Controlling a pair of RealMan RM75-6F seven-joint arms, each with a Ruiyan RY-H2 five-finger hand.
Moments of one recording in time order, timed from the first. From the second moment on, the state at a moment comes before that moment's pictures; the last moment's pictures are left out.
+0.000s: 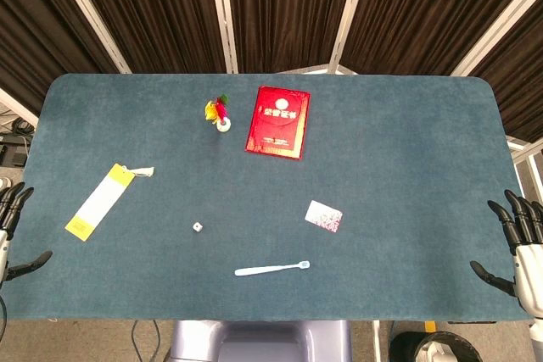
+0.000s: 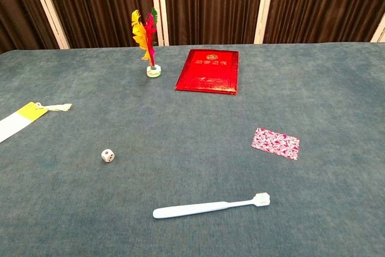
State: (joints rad) left arm -0.06 -1.01 -0.03 -1.74 1.55 1.55 0.01; right arm -0.01 -0.97 0.07 -1.78 -1.61 1.64 -0.04
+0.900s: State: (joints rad) left arm -0.39 -1.18 -0.05 -1.76 1.38 0.93 0.15; right arm 0.01 -0.97 0.09 -1.76 -1.57 1.61 -0.03
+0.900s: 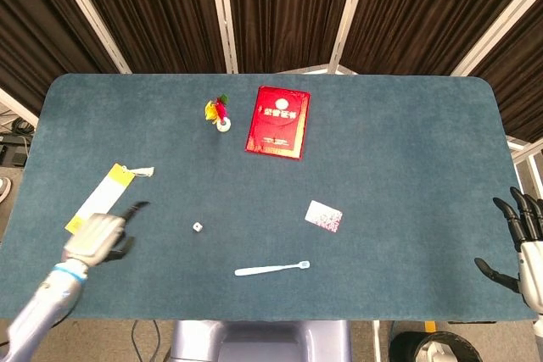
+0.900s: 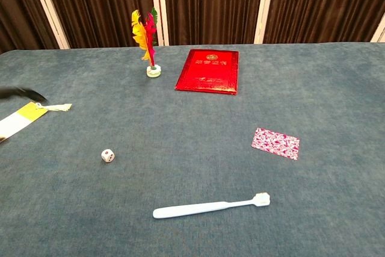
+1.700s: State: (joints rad) left arm -0.54 -1.35 -0.01 -1.70 1.23 0.79 0.21; right arm 0.01 -0.97 0.10 -1.75 -1.53 1.59 -0.03
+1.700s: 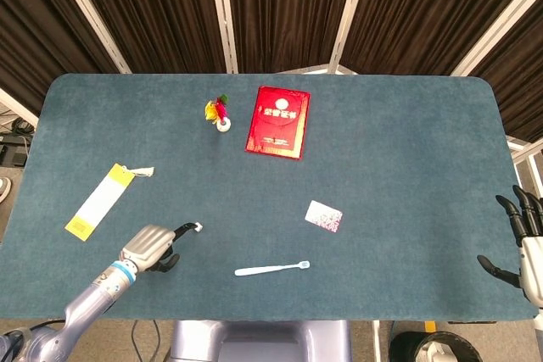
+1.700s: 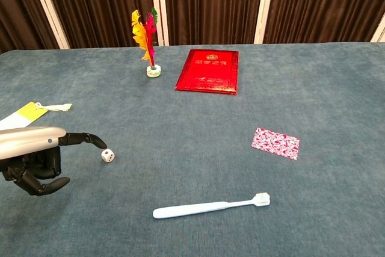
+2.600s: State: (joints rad) left arm -0.60 -1.33 0.04 -1.76 1.05 0.77 0.32; right arm 0.01 -0.96 0.10 -1.75 -1.53 1.60 -0.01
